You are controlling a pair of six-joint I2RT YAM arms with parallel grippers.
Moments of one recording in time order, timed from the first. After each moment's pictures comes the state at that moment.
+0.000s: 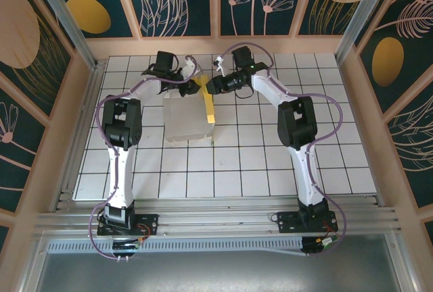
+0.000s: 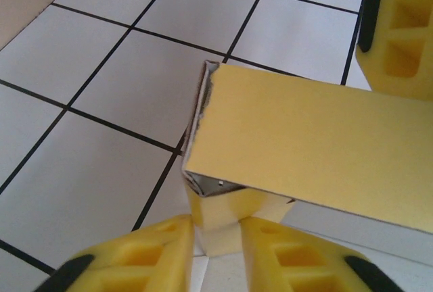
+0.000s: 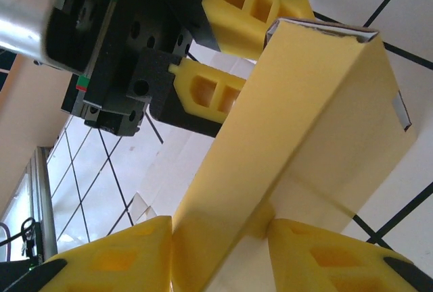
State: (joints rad) left arm -0.23 2.32 1.85 -0.36 0.73 0.65; right arm 0.43 2.34 2.04 -0.60 -0.83 0.07
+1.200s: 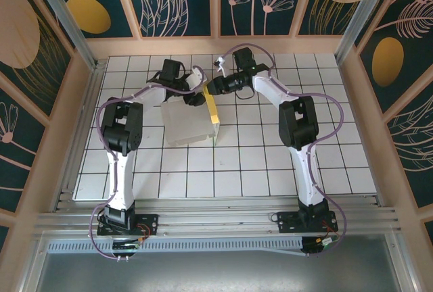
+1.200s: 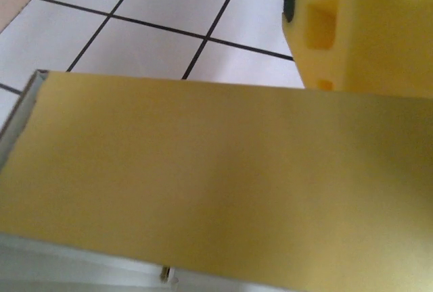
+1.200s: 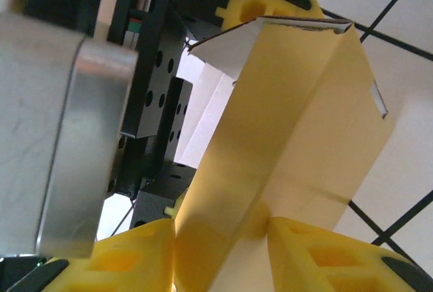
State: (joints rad) left arm -0.29 2.19 1.61 -0.22 0.57 0.67; right arm 0.43 2.33 2.00 -0.57 -0.86 0.07
